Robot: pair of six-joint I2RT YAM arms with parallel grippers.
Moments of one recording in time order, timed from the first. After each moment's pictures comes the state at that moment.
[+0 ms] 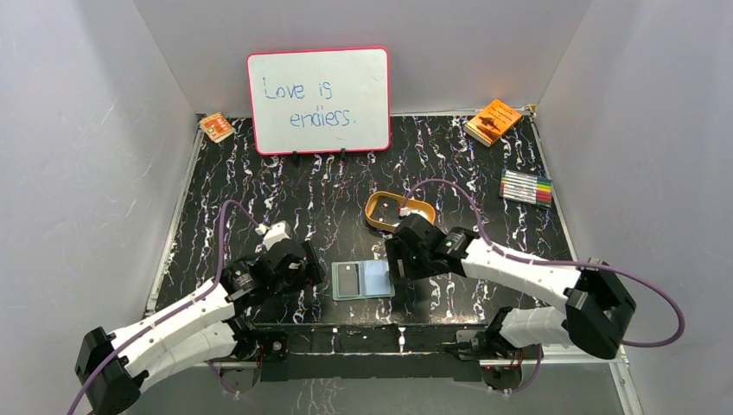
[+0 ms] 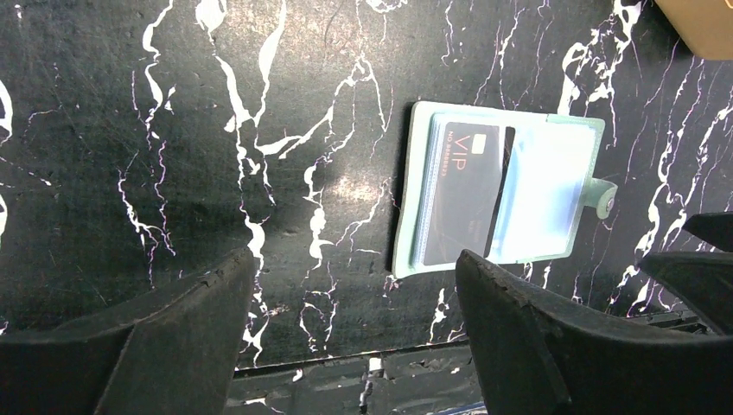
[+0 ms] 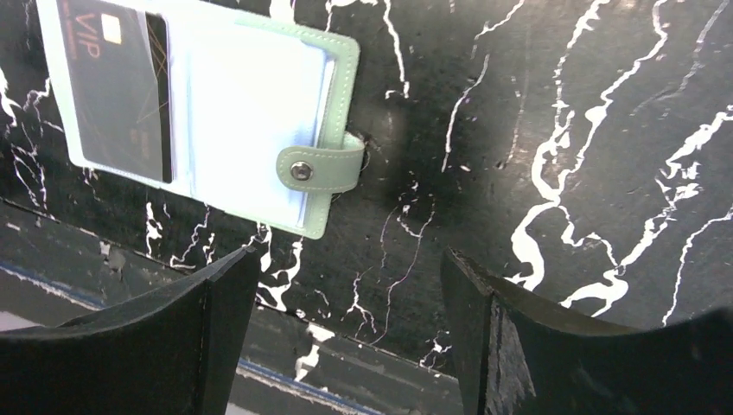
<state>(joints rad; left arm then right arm) -0.86 0.80 0.51 -0.67 -0.28 -1.03 0.96 1.29 0.82 -0.66 0.05 0.66</state>
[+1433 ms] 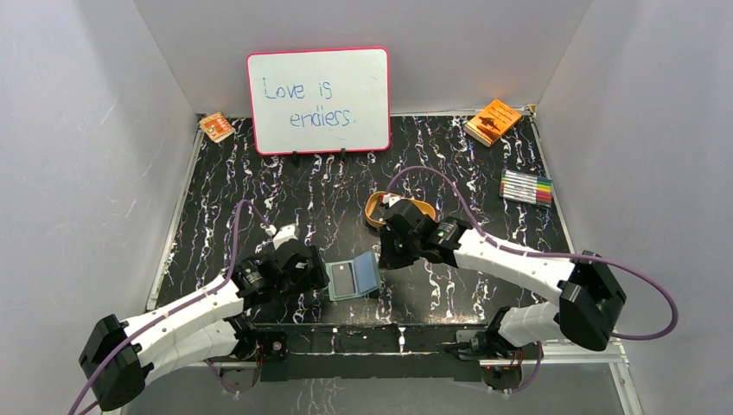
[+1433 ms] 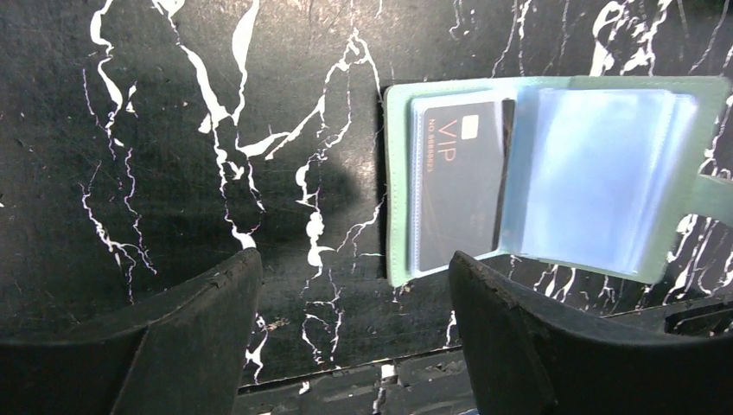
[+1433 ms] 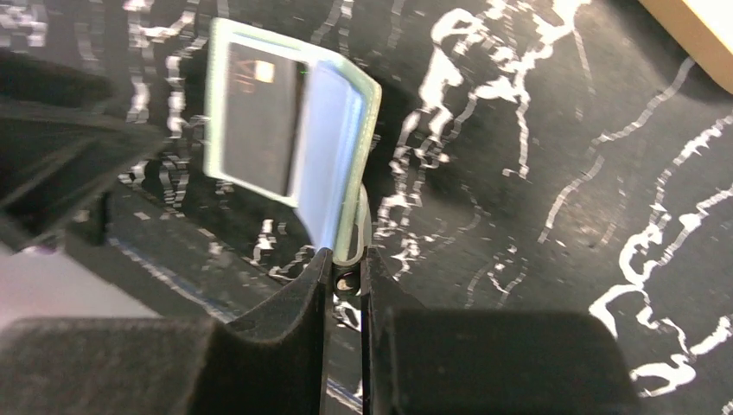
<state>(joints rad) -0.86 0.87 0.48 -0.59 -0.23 -0.98 0.97 1.36 0.92 -0.58 -0.01 0.62</state>
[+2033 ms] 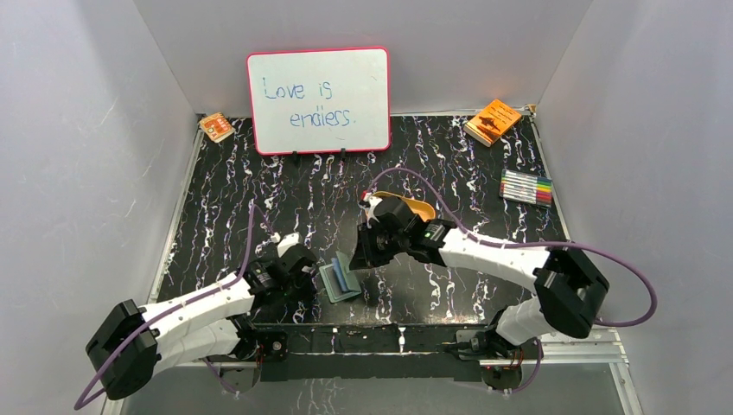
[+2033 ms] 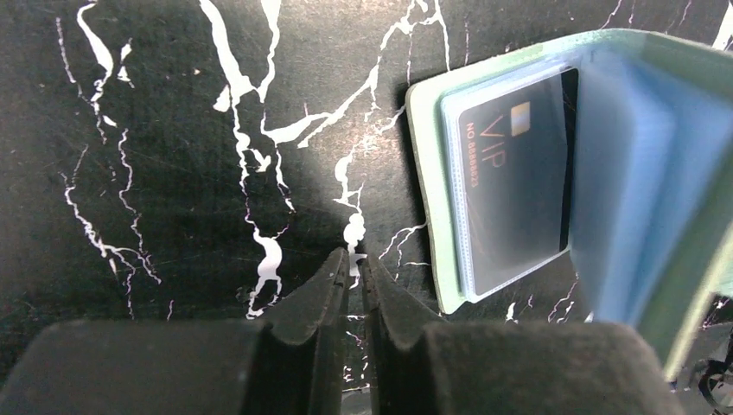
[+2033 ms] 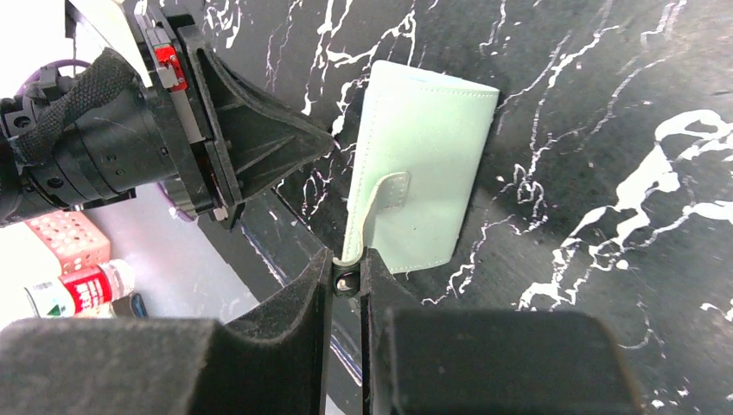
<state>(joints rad) -0.86 0.97 0.41 -0.52 -0.20 -1.00 0.98 1.41 0.90 -0.22 -0.28 0.68</state>
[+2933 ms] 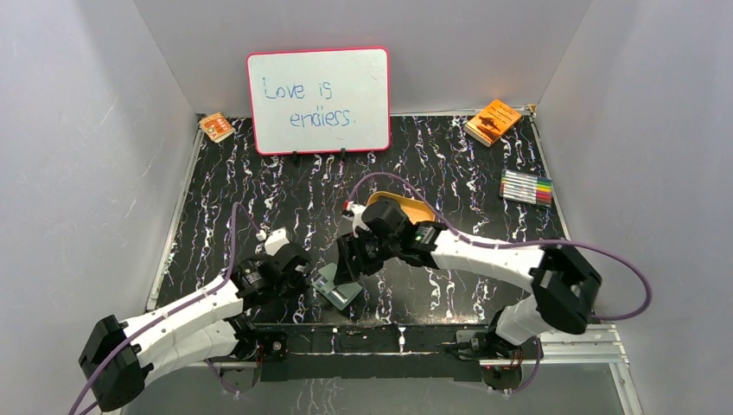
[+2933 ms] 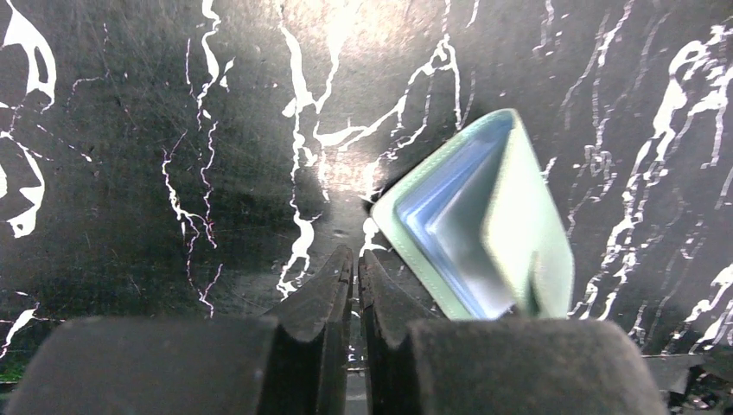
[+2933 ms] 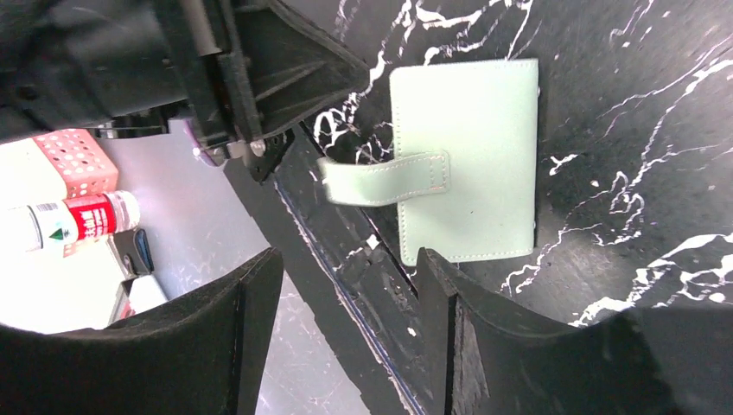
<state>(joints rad) -0.86 0.87 0.46 -0.68 -0.30 -1.07 1.05 1.50 0.96 -0.23 -0.40 0.62</state>
